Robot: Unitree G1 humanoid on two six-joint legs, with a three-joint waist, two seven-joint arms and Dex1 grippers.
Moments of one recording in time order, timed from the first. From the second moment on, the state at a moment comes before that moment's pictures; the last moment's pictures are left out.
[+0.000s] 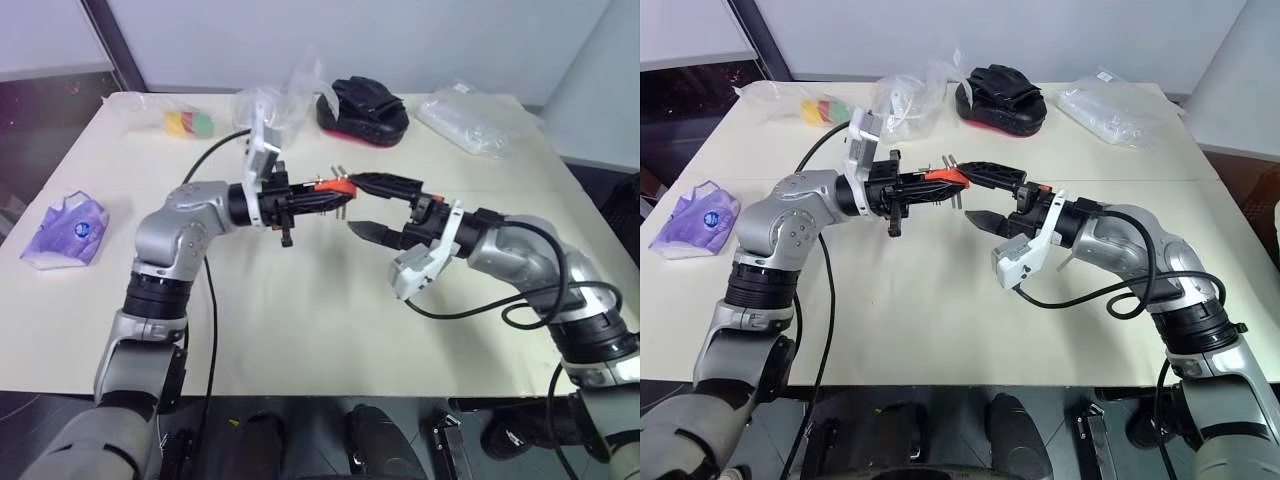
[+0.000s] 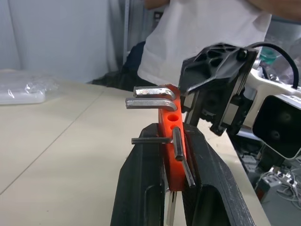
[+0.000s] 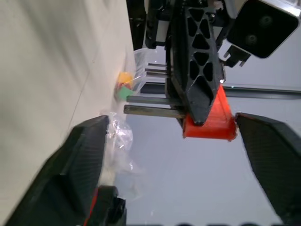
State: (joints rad) left arm -0.81 0.39 -0.04 0.11 -0.58 0.57 -1.16; right arm -0.58 -0.77 0.18 -0.10 -0.51 -0.67 0.46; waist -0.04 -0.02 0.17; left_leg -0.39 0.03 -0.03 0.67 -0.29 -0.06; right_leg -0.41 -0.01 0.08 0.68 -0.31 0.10
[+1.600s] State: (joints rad) left arm -0.69 0.41 -0.04 0.03 -0.51 0.51 -1.02; right arm -0.91 0.12 -0.44 0.00 -1.30 1.61 0.95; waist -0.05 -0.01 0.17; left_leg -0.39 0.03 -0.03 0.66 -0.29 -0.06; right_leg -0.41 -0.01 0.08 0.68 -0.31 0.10
